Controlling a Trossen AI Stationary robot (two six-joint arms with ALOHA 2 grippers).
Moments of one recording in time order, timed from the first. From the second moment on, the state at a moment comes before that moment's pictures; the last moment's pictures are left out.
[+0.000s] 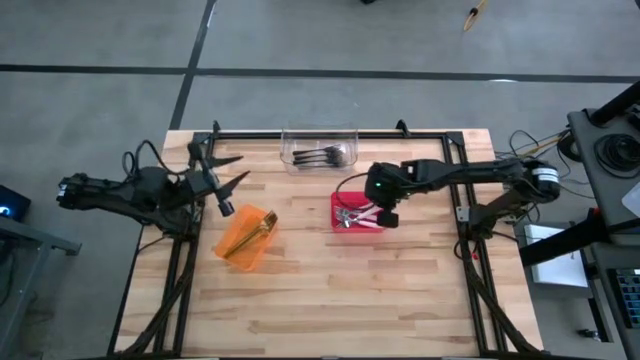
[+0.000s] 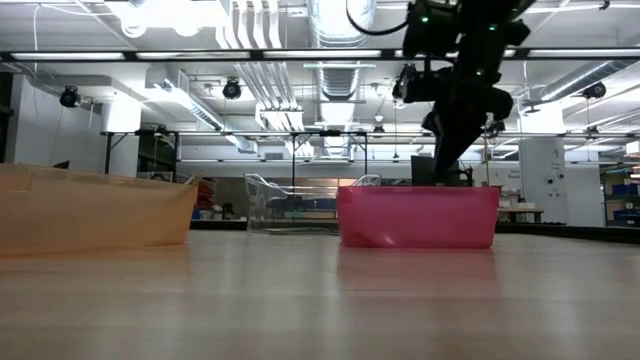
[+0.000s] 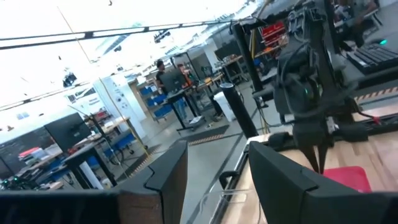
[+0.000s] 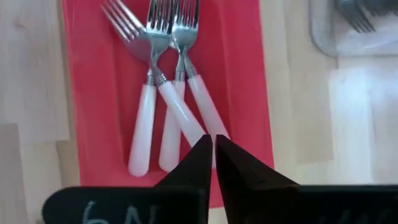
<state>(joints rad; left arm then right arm) -0.16 0.54 0.62 0.10 -0.59 0.54 -0.20 1.45 1.01 -0.72 0.02 -0.15</state>
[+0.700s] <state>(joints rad) -0.16 0.51 0.63 0.09 -0.59 0.56 -0.16 1.77 1.18 -0.83 -0.03 -0.28</state>
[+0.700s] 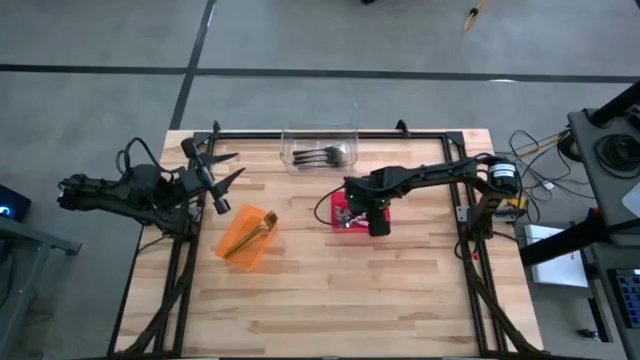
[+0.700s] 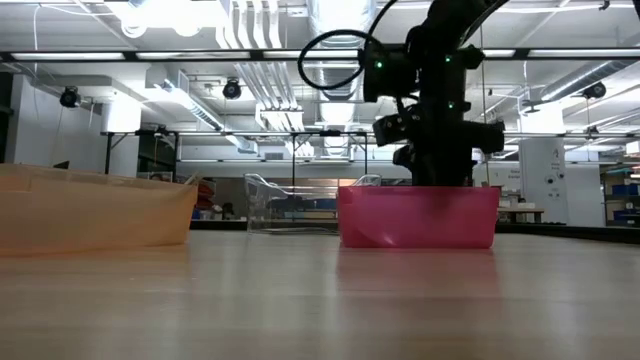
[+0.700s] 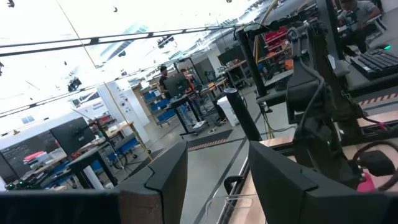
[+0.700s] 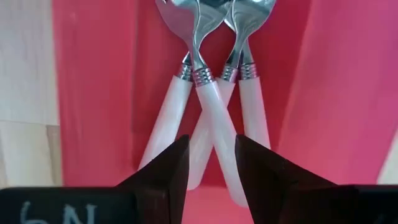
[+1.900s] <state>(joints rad) -0.16 0.51 0.63 0.09 -0.59 0.56 -0.16 1.82 1.22 -0.84 0.01 -0.29</state>
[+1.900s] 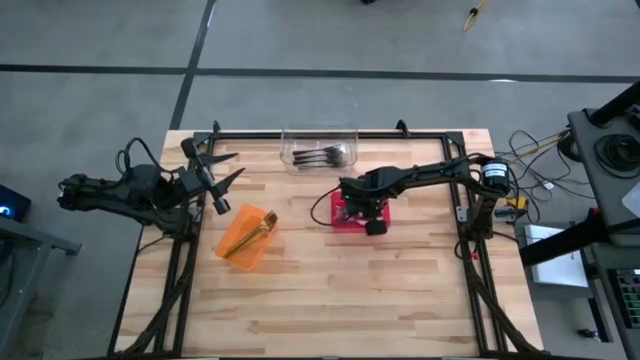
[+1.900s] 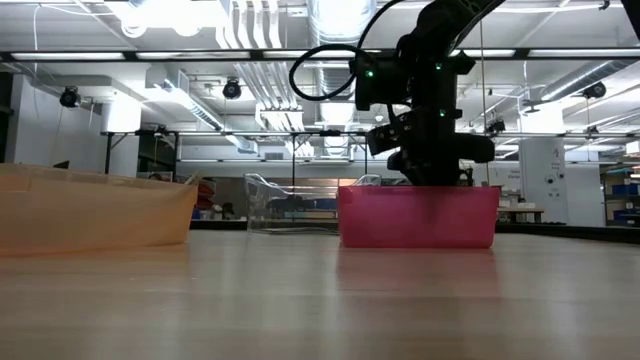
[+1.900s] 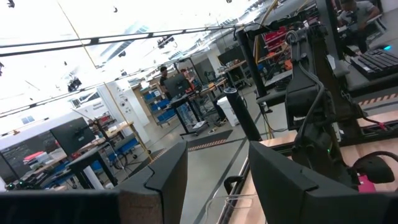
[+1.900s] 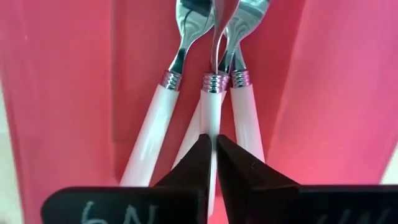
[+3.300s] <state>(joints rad) -0.16 0.55 0.52 -0.15 -0.25 0.19 -0.10 1.35 0.86 -0.17 -0.02 -0.20</state>
